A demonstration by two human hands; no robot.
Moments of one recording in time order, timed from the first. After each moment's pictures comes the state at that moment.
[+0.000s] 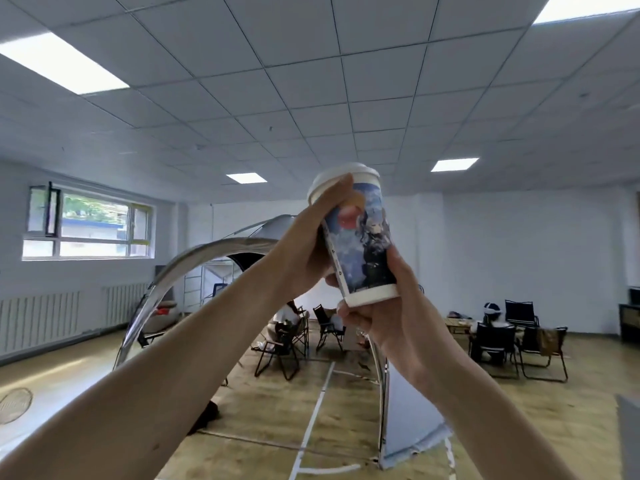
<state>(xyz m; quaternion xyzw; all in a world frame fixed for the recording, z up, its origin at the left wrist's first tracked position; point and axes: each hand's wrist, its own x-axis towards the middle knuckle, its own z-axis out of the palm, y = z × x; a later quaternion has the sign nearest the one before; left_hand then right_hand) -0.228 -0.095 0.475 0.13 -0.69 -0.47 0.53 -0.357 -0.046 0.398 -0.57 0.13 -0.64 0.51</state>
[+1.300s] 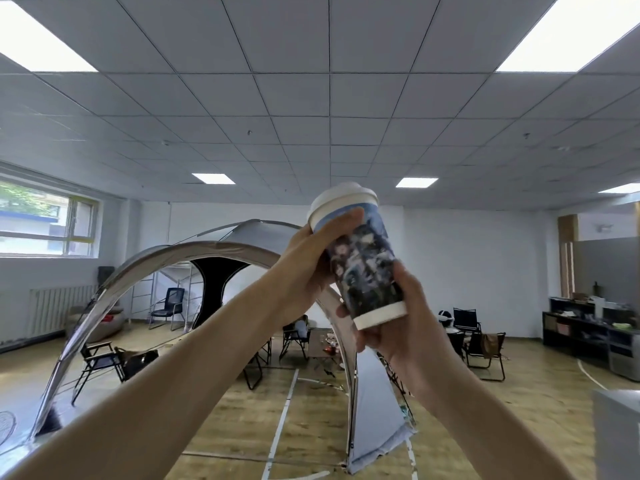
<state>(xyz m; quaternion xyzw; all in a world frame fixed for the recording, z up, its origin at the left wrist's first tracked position) -0.093 -0.083 0.475 0.09 -0.67 -0.51 0.53 -0.235 -0.027 0.404 -0.59 0.23 -0.66 0.41</state>
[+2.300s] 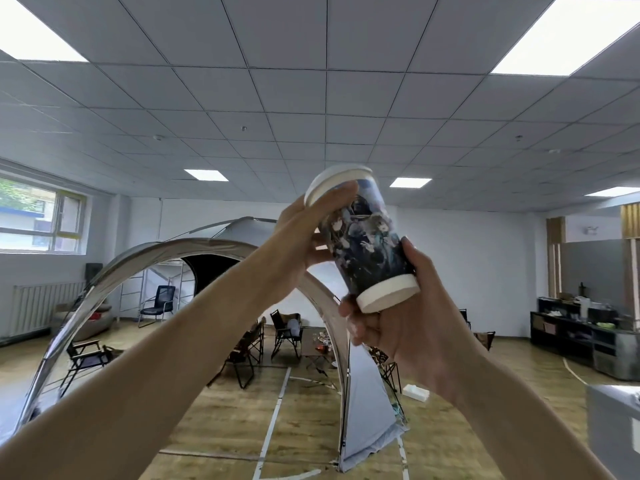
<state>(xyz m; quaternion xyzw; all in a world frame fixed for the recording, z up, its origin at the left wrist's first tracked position) -0.079 -0.084 0.489 0.14 -0.71 -0.42 0.55 -0.230 -0.009 0.421 -0.59 0.21 -0.57 0.53</state>
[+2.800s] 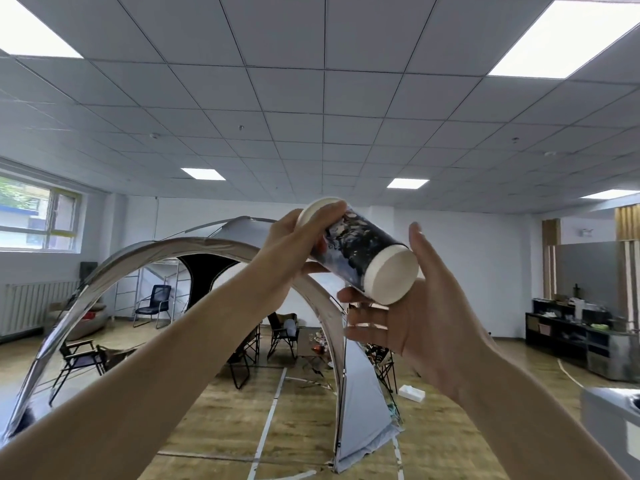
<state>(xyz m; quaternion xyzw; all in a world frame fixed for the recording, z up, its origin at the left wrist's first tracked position) -0.086 -0.094 0.476 0.17 -0.68 -0.41 0.58 -0.238 -0.003 0.431 -0.57 0.25 -0.61 0.50</state>
